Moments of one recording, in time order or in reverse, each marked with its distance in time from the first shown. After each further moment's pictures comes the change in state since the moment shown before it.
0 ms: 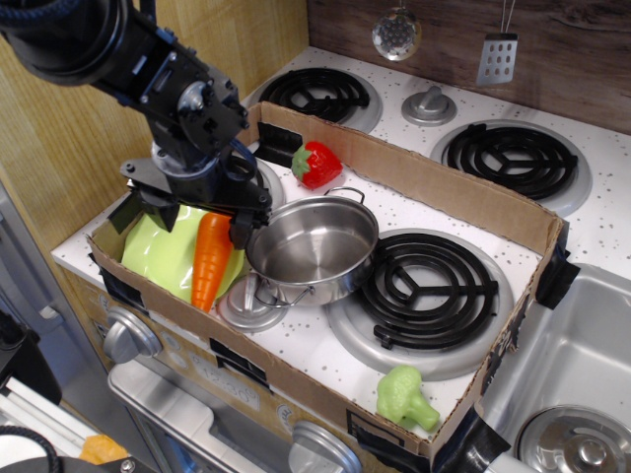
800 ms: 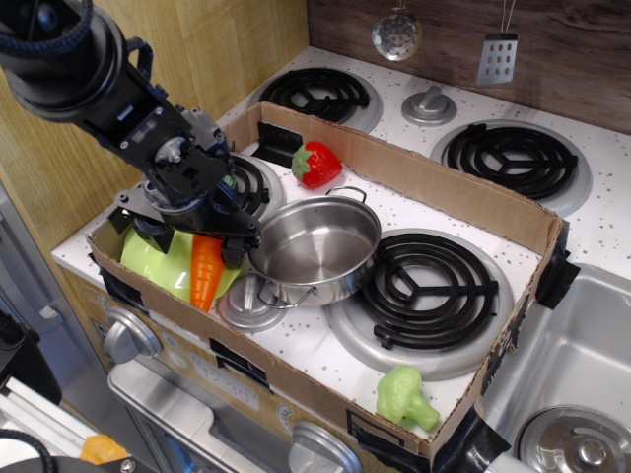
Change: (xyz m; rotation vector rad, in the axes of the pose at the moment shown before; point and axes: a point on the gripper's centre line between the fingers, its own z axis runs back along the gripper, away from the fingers) arm -0.011 0.004 -0.022 -0.020 -0.033 0.013
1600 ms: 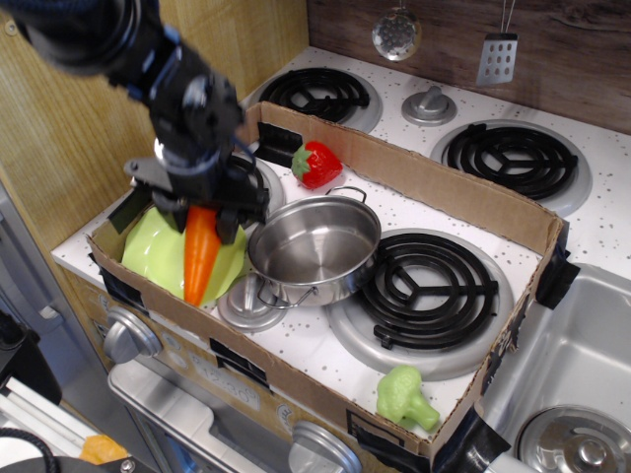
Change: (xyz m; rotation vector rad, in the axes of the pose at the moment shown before) arm 0.021 -0.001 0.011 0.003 0.100 -0.033
